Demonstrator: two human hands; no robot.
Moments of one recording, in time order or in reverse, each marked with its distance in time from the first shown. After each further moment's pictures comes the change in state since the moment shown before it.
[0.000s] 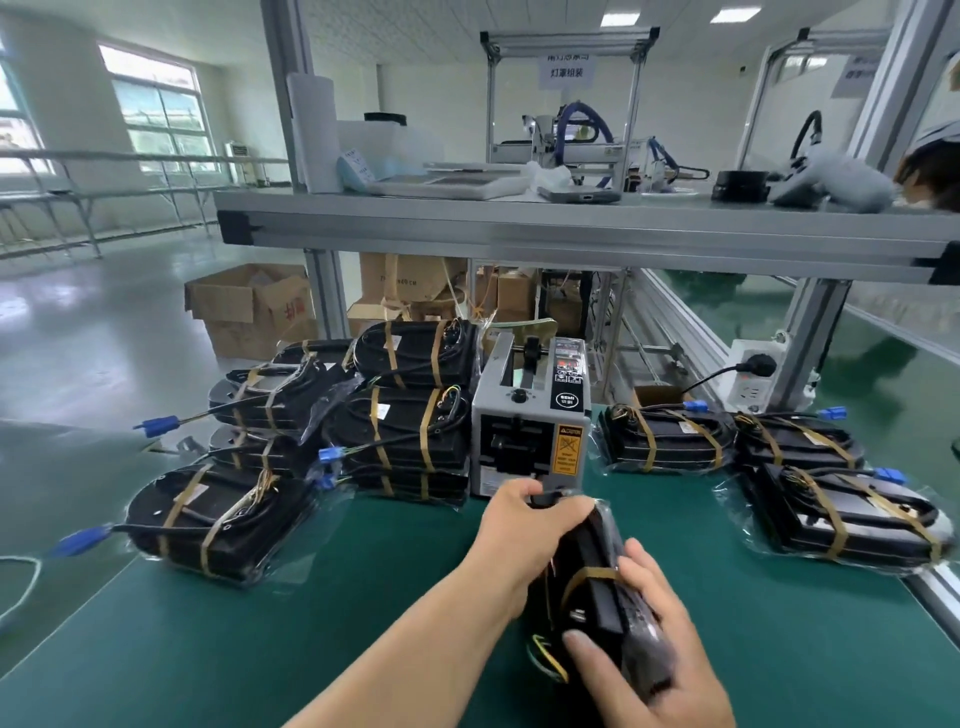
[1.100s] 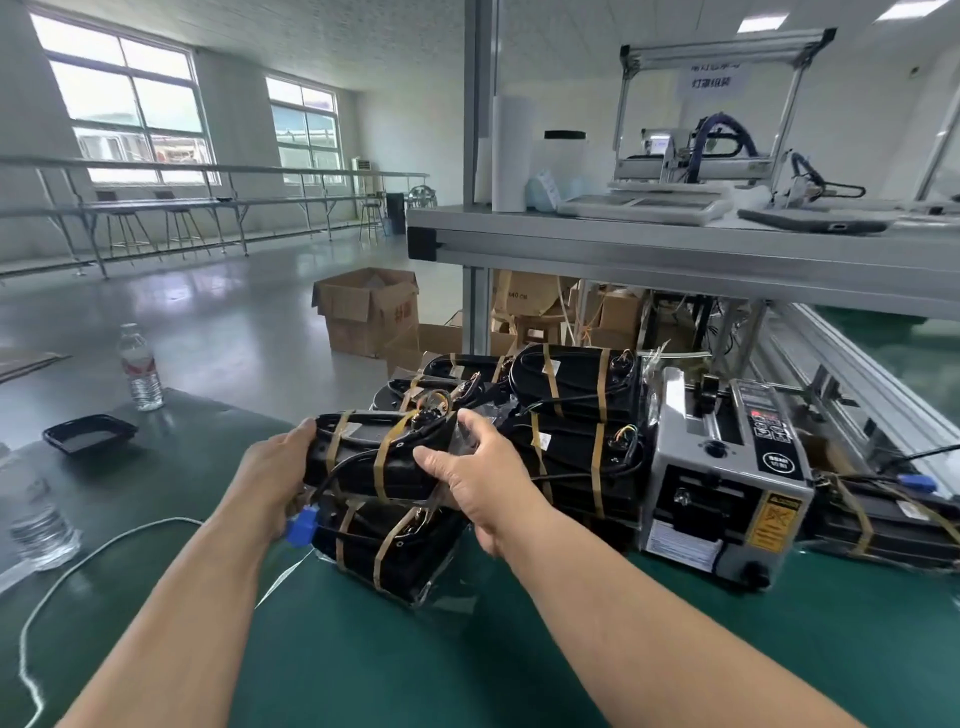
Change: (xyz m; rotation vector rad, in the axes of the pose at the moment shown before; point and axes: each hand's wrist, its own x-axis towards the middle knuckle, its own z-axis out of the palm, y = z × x) left_hand 0.030 0.024 -0.373 -0.101 0.750 0.071; right_hand 0.096 -0.054 0.299 0.169 -0.696 0.496
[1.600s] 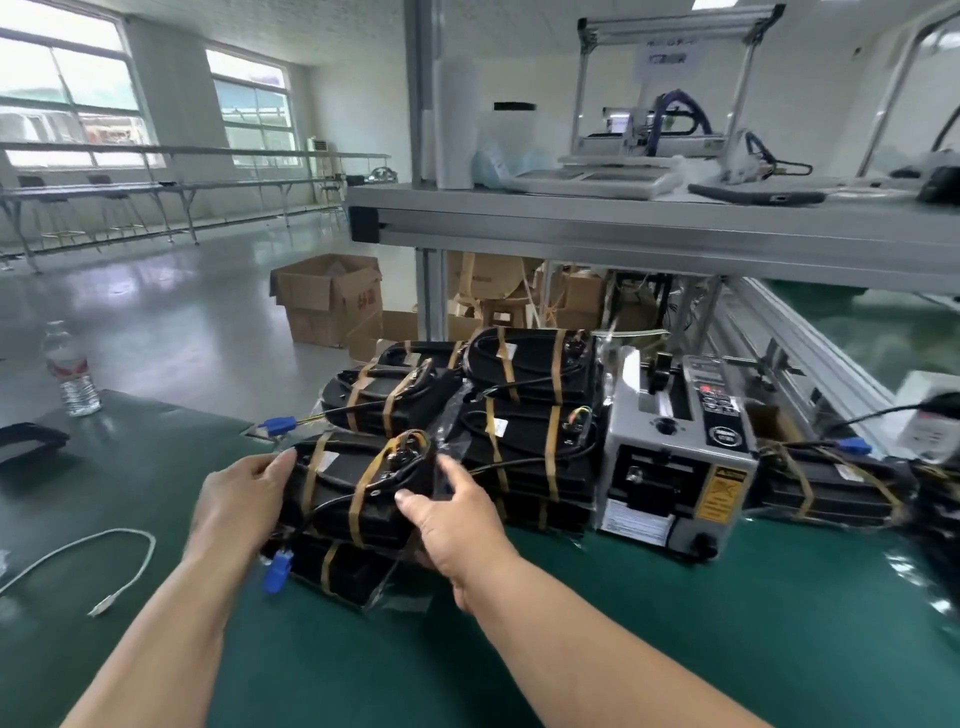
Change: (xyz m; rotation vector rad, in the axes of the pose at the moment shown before) left_hand 0.001 -0.040 0.012 0.513 0.106 0.232; right_hand -0.020 0.037 -0.017 -0.074 0.118 0.113
